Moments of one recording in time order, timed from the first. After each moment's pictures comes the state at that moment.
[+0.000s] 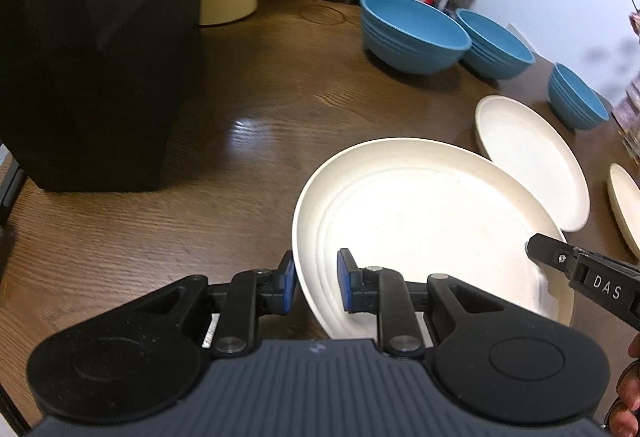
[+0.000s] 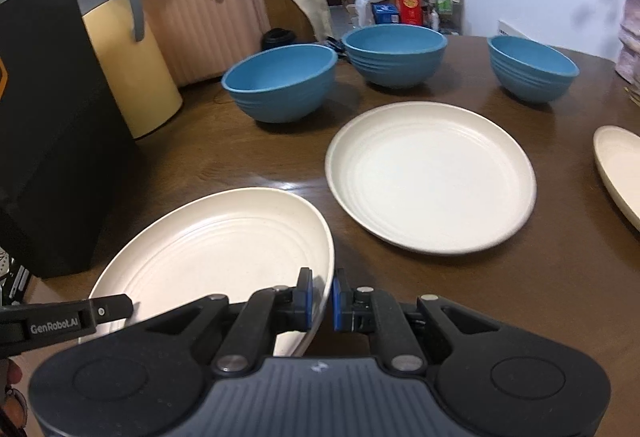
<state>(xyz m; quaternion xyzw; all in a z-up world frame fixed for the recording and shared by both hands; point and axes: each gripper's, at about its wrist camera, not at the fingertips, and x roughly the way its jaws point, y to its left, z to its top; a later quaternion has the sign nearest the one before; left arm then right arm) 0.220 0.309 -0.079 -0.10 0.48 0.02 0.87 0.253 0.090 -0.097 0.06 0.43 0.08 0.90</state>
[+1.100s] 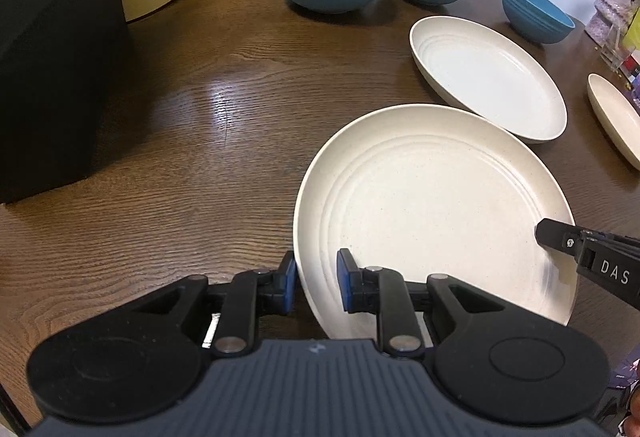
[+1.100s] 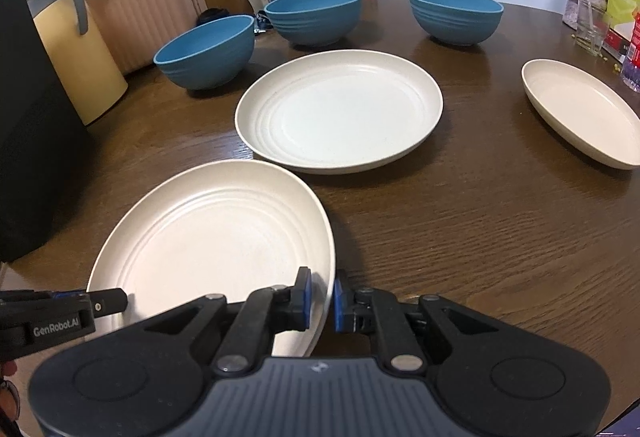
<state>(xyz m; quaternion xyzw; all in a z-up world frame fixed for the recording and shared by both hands) 0.213 0.250 -0.104 -0.01 0.51 -0.03 0.86 0.218 0.041 -0.124 0.08 0.47 0.02 0.88</state>
